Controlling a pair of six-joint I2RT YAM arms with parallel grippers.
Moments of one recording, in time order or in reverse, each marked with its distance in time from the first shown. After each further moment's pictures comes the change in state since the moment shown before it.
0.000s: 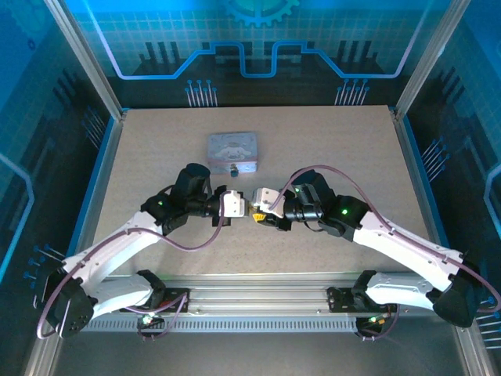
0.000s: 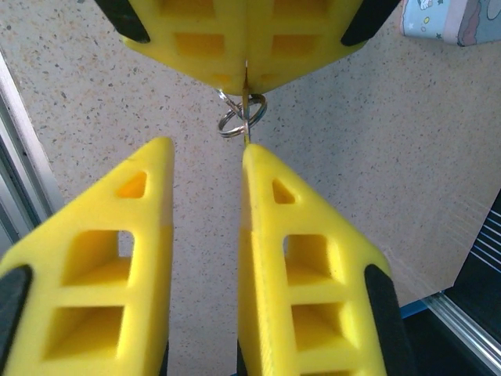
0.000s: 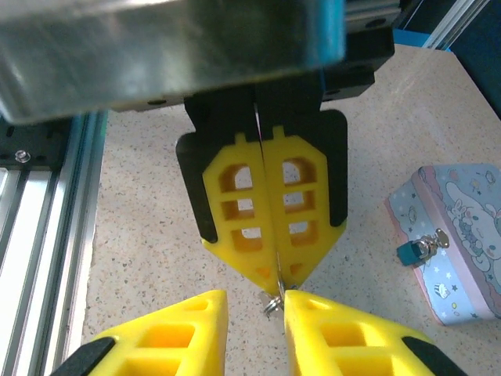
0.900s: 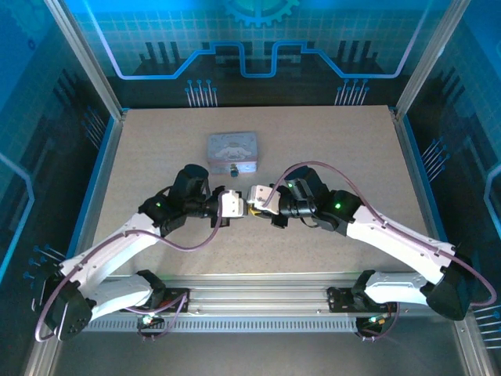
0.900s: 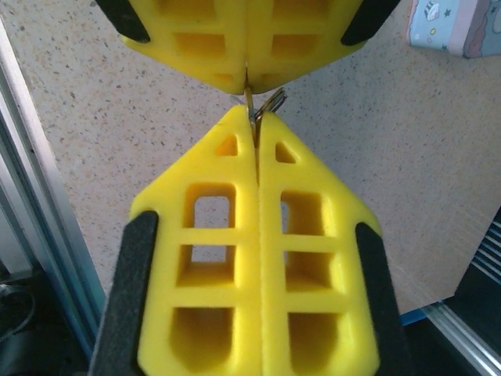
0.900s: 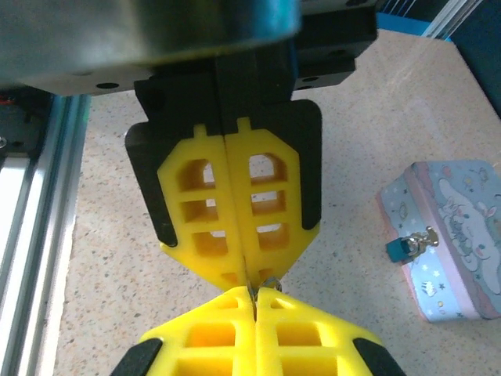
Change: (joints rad) left arm 0.000 -0.029 -0.015 0.001 -0.016 -0.050; right arm 0.002 0.068 0.054 -0.014 0.042 -0.043
